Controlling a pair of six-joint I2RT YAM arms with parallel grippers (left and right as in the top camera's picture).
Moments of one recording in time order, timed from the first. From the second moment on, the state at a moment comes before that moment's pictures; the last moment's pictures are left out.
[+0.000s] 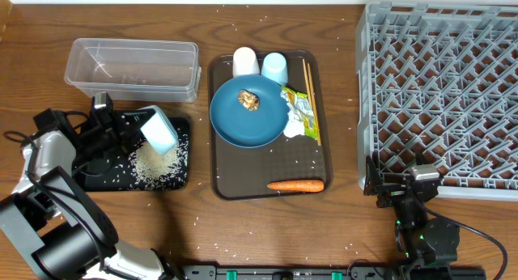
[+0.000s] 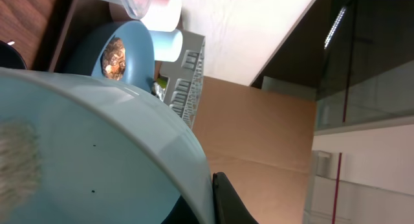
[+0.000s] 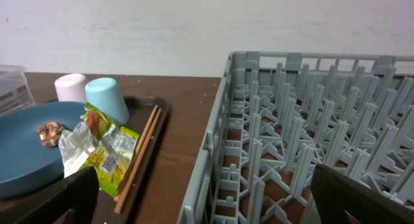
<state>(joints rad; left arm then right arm) 0.62 1.75 1.04 -0.86 1.48 -0.22 0.08 0.01 0.01 -0.07 -0.07 0.05</state>
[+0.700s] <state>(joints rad) 0.78 1.75 1.04 -0.93 1.49 -0.22 0.08 0.01 0.01 -0.07 -0.07 0.05</state>
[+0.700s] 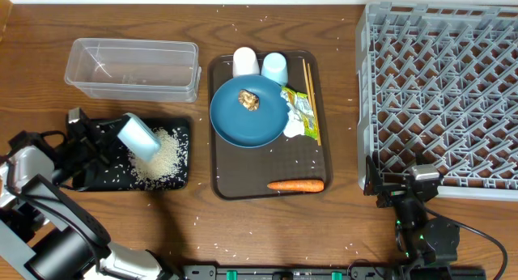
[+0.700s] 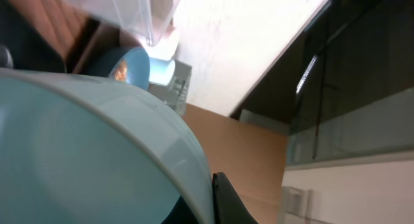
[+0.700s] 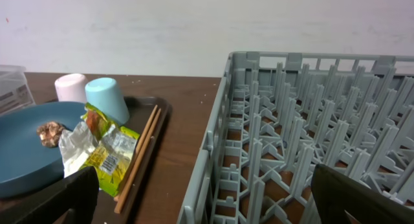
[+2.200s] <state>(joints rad) 0.75 1.58 1.04 -1.07 1.38 0.16 0.08 0.01 0.01 -0.07 -0.07 0.05</state>
